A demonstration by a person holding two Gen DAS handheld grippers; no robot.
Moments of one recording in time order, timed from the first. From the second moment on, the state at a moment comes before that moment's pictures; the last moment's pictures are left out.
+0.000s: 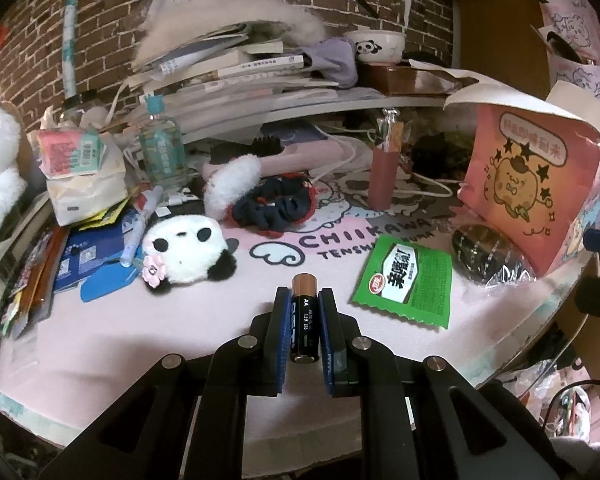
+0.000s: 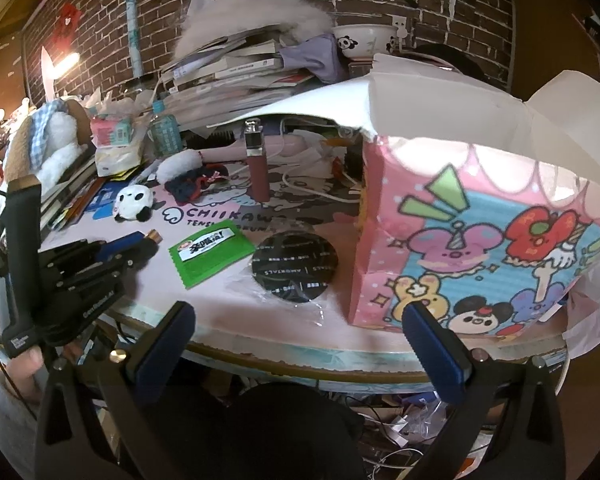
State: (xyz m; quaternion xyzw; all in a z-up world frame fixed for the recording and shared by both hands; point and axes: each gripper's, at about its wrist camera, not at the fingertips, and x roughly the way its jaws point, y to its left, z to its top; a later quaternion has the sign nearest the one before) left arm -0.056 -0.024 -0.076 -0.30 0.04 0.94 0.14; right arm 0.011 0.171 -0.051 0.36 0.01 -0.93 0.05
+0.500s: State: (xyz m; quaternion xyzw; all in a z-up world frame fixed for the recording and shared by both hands) left arm -0.058 -0.013 -0.015 -0.27 0.07 0.95 0.15; right arm 0.010 0.170 -0.051 0.36 0.00 -0.93 0.05
